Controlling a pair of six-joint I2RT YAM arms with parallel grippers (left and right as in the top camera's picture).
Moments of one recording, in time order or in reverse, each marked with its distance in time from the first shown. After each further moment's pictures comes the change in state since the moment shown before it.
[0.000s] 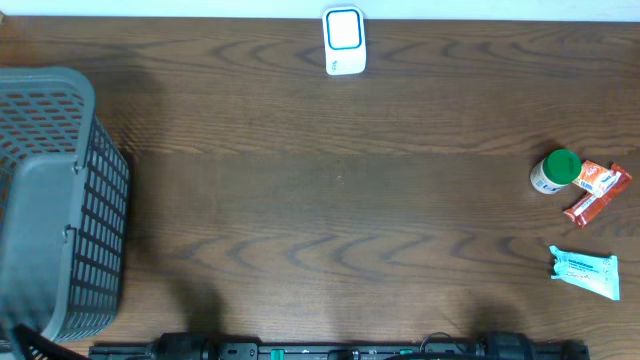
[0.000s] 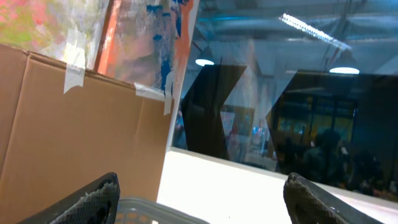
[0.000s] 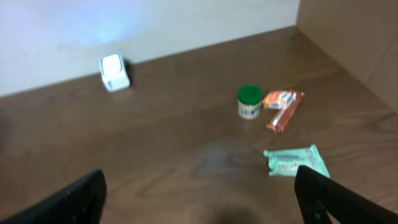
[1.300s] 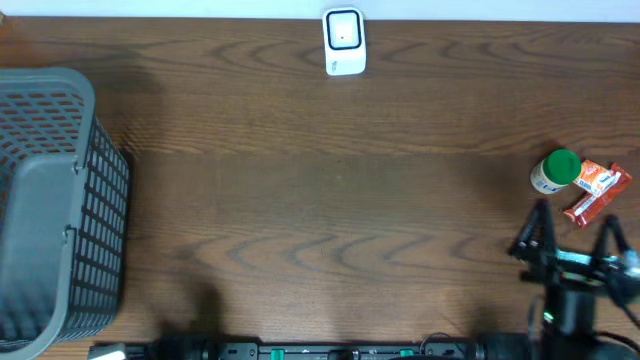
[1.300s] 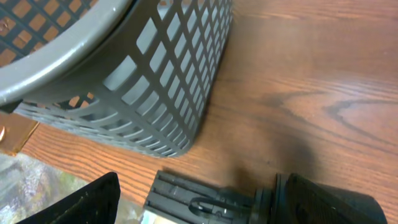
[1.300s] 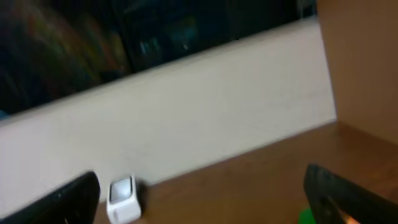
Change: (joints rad) left arm 0.003 0.001 -0.007 -1.166 0.020 0.000; right arm 0.016 -0.367 -1.218 1.410 0.065 0.074
